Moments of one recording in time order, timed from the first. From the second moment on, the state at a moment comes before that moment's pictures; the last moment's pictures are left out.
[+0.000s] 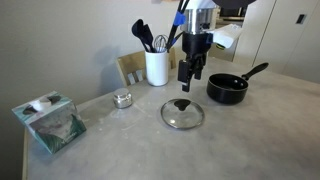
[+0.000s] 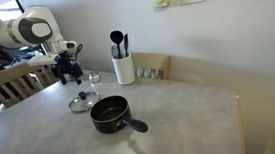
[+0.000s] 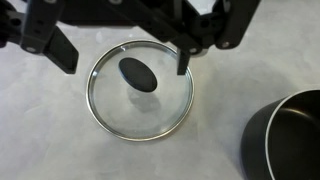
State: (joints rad) arm 0.17 0.41 0.09 -1.92 -0.10 2.34 0.05
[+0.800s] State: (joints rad) arm 0.09 0.48 0.15 -1.92 -0.13 2.48 -0.44
